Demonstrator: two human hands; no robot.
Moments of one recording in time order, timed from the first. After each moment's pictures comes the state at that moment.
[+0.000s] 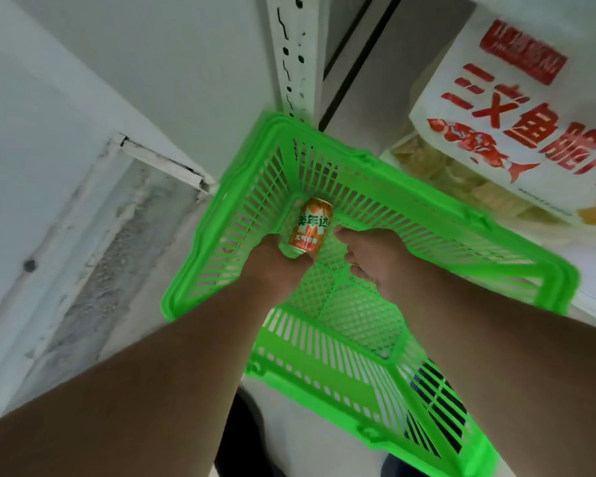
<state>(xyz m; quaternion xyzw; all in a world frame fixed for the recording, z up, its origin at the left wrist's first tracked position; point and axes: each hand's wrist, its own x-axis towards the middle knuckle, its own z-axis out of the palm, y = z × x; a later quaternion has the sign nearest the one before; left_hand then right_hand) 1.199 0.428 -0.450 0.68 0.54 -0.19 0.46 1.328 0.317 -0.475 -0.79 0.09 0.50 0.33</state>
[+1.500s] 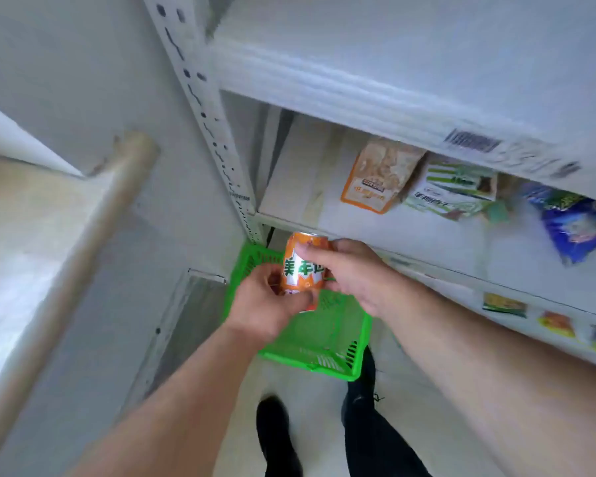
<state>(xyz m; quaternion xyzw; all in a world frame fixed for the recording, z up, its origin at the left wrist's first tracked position) 1.198 0.383 0.047 0.70 0.38 -0.09 0.59 1.318 0.269 0.070 -0.72 0.02 0.48 0.50</state>
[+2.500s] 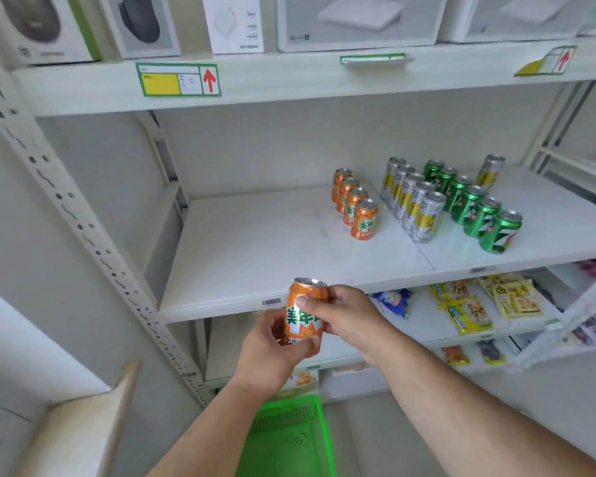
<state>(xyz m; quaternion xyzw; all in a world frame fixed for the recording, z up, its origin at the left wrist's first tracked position) 1.200 0.251 0.366 0.78 0.10 -0.03 0.62 1.255 0.094 0.395 -0.72 0.00 0.18 0.67</state>
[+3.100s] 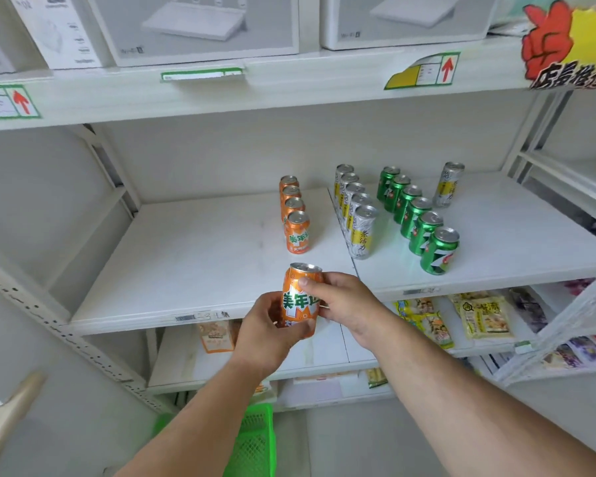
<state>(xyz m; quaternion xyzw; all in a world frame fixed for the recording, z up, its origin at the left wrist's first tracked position) 1.292 0.037 0.374 0.78 0.12 0.01 0.62 1.358 -0.119 0.395 -0.68 -0.01 0.21 0.70</state>
